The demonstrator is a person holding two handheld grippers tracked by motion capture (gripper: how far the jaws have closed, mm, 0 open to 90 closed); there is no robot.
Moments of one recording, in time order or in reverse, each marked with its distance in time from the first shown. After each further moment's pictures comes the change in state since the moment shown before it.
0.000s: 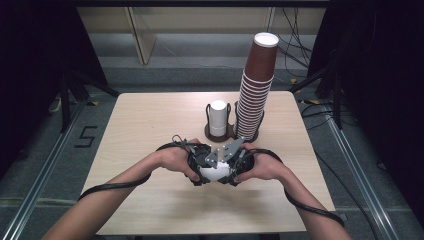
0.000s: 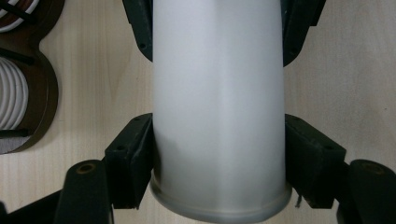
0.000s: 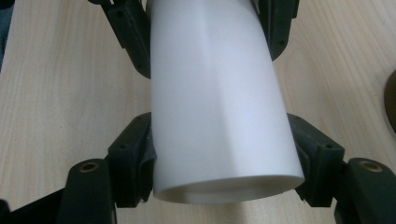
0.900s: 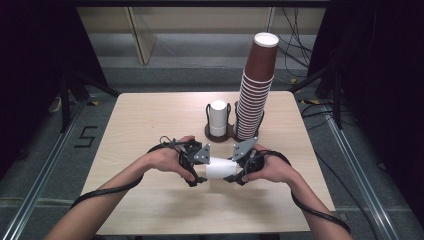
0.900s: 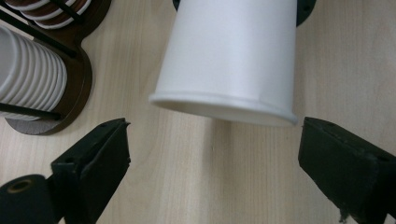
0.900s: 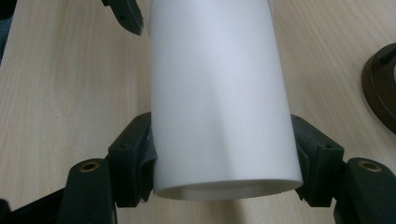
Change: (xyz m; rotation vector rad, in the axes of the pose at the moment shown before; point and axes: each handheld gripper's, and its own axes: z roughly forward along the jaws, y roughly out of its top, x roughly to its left) left arm 0.008 -0.021 -0.009 -0.090 0.056 0.027; right arm -0.007 -0.026 -0.011 -0.099 -0.034 0.005
